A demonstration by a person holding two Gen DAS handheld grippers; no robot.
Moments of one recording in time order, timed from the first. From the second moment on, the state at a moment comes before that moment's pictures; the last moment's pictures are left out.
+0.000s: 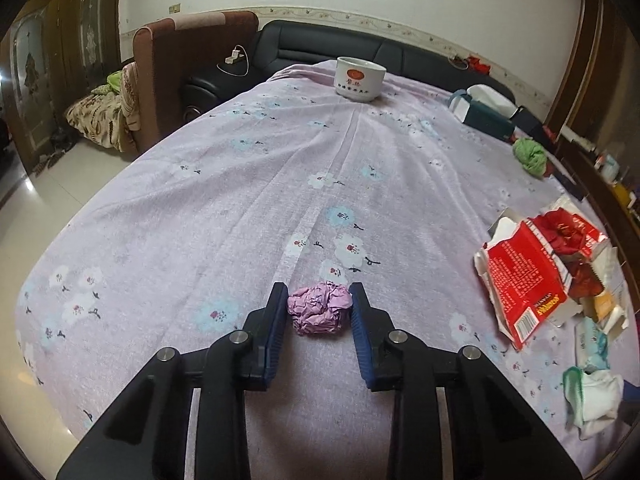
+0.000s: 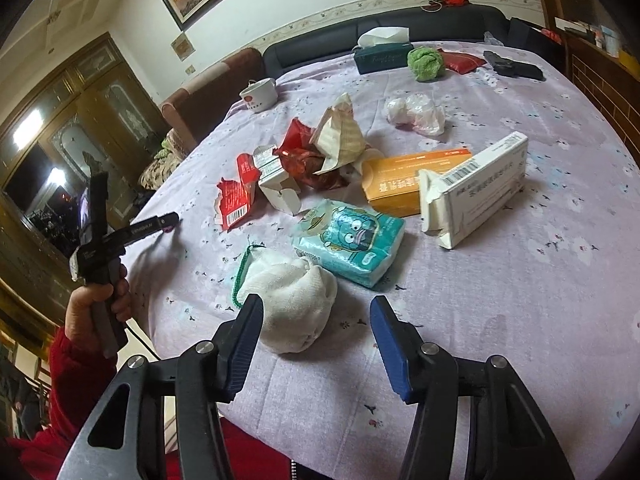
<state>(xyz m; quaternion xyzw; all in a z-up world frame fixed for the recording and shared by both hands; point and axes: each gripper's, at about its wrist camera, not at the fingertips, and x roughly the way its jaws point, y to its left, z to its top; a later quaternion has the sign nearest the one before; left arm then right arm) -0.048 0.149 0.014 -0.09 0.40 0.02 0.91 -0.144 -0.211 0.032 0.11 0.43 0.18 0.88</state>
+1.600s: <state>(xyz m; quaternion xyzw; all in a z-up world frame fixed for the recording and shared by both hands) -0.111 -0.133 0.084 0.02 0.34 -0.28 0.90 -0.179 -0.310 0.067 0.19 0.31 0.12 0.93</state>
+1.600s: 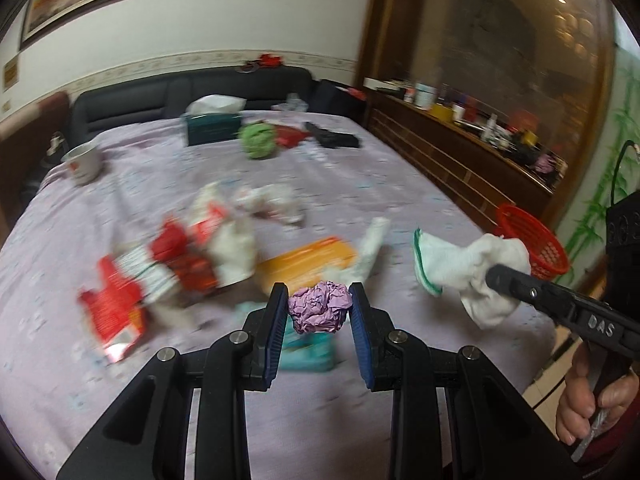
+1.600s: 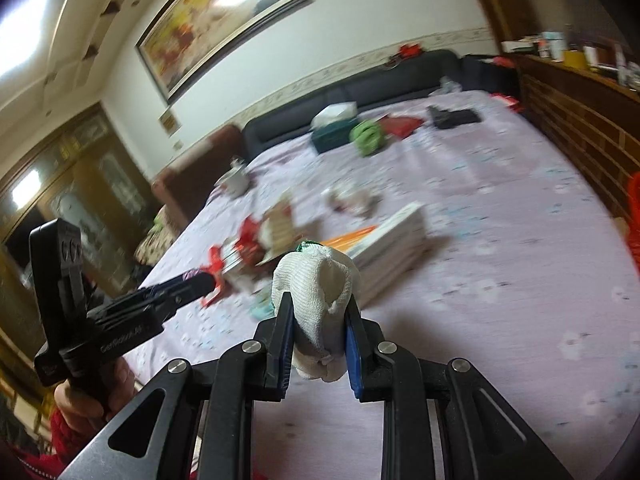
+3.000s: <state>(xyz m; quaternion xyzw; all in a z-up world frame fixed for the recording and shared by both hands) -0.115 -0.470 0.091 0.06 0.37 -0.46 0.80 -0.300 -0.646 0.075 0.32 0.19 -0.23 0.90</state>
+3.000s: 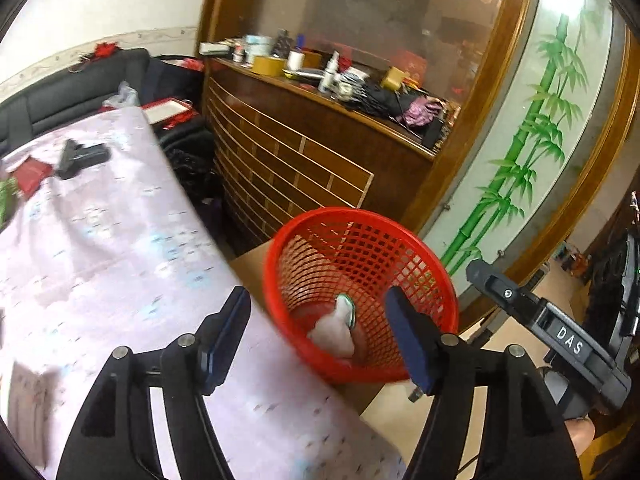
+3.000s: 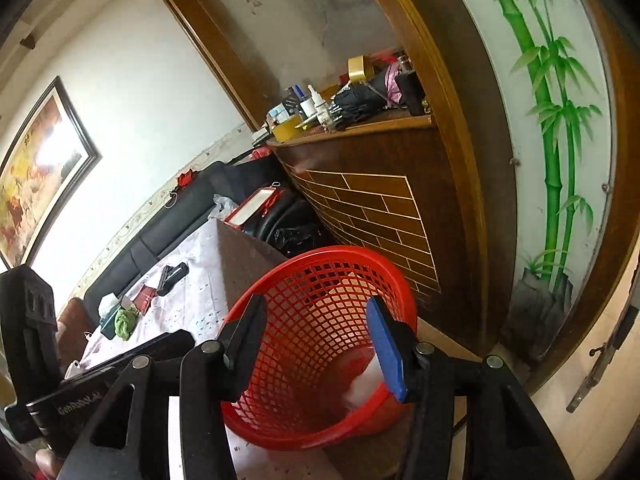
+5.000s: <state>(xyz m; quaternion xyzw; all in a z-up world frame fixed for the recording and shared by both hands) -0.103 -0.169 0.018 0.03 0.47 -0.33 0.82 -0.201 -0.391 0.045 0.21 0.34 0.02 0.92</state>
